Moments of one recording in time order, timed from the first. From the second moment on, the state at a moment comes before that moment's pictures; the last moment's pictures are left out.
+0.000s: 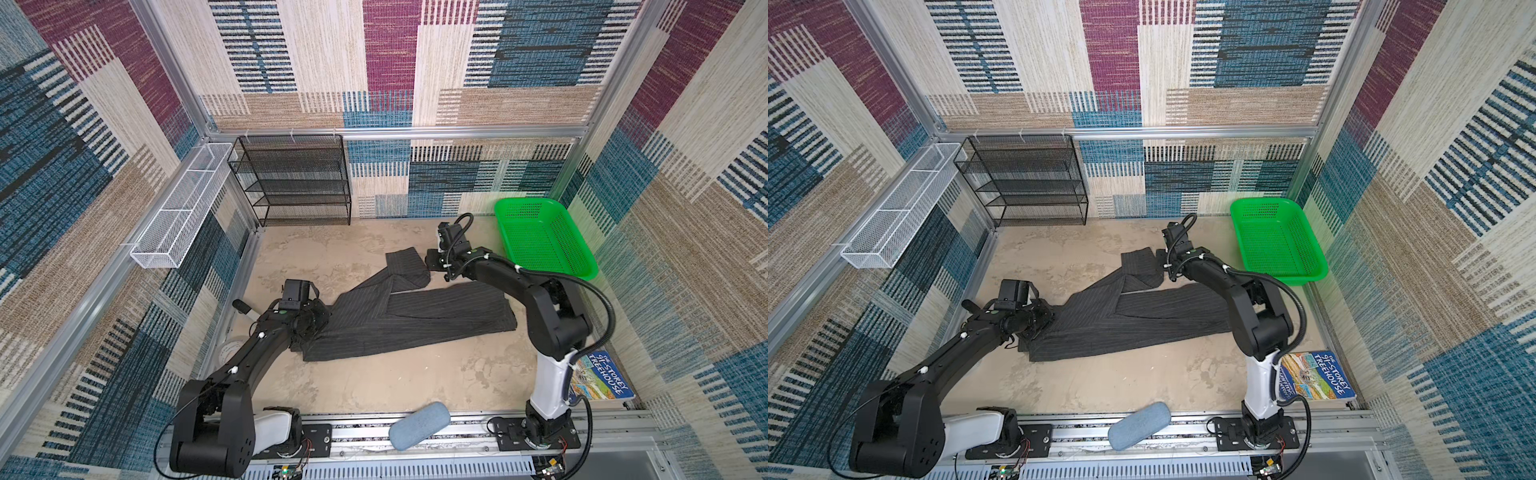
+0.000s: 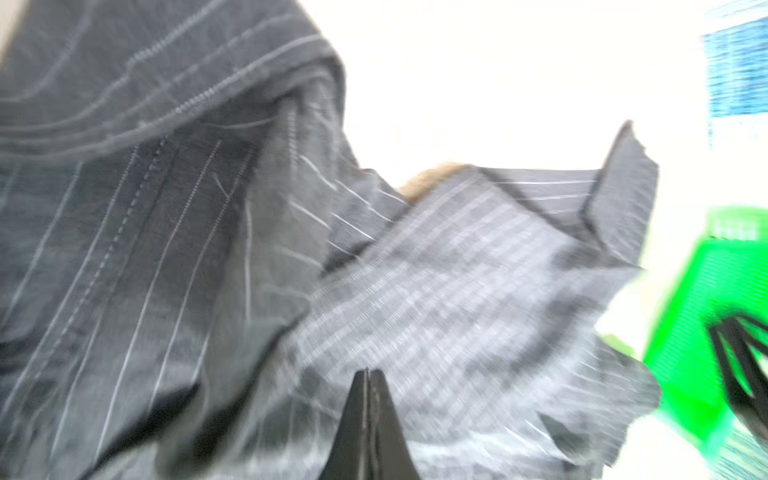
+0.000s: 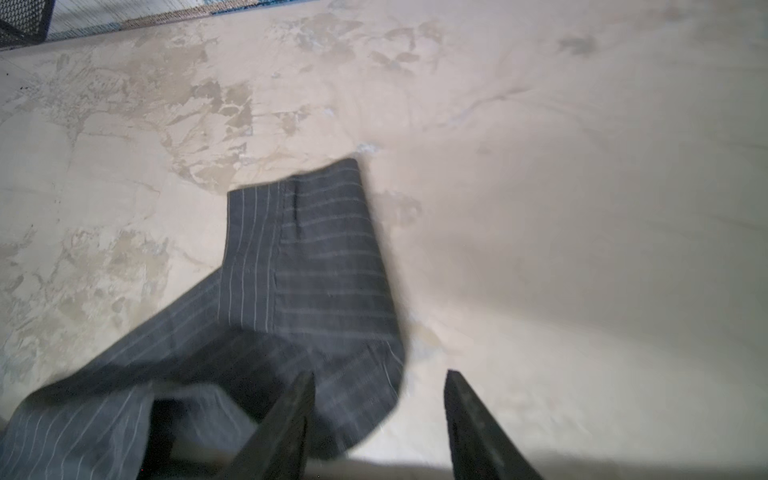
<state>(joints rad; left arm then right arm) -0.11 1.24 0.70 -0.46 0.20 -0.88 0.43 2.04 1.52 -0.29 0.03 0.38</state>
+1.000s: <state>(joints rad) -0.11 1.19 0.68 -0.53 0.29 -0.82 0.58 2.59 2.17 -0.36 0.16 0.35</state>
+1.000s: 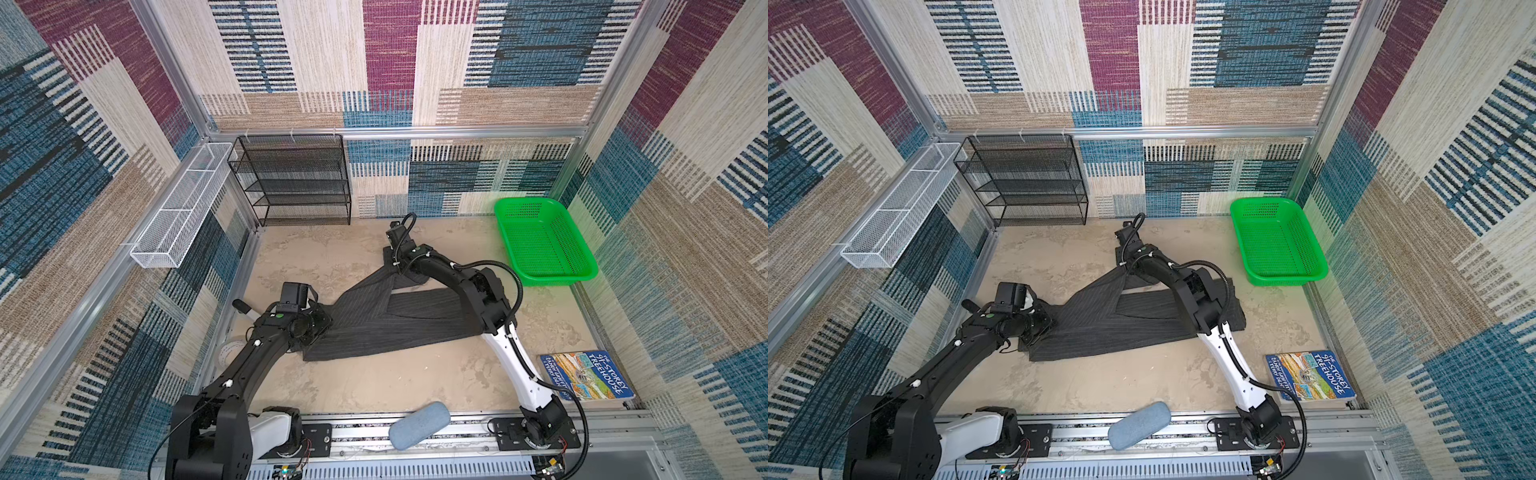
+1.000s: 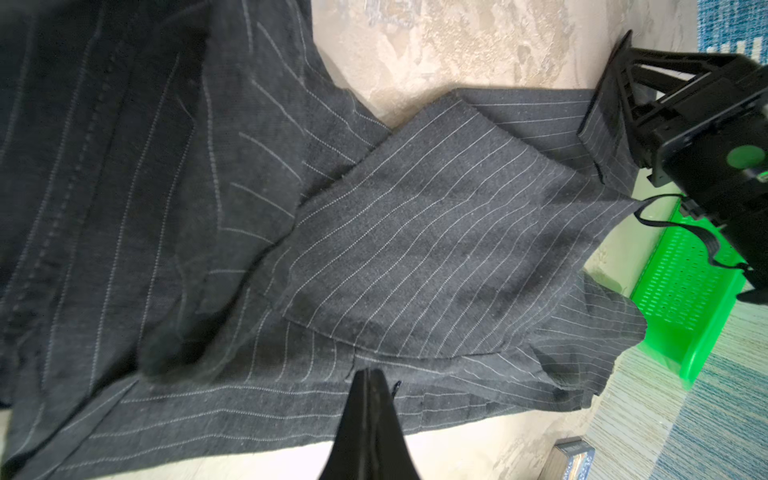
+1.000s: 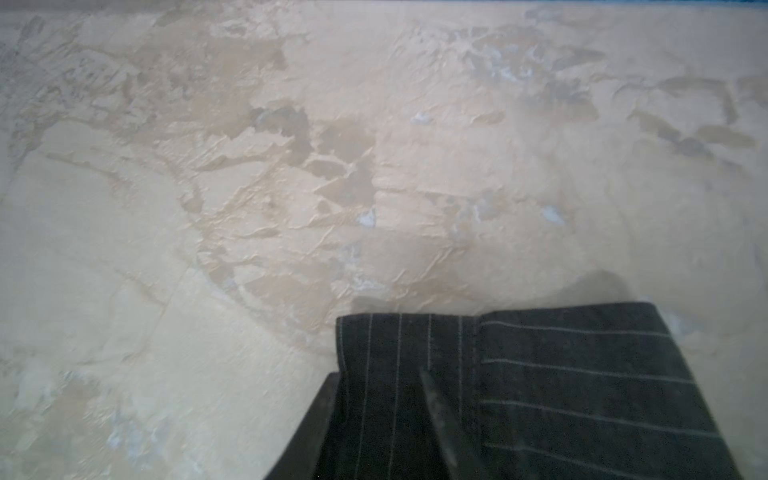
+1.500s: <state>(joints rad) -0.11 1.21 0.68 -0.53 0.29 -0.82 0.58 2.60 2.22 -0.38 0.12 0.33</state>
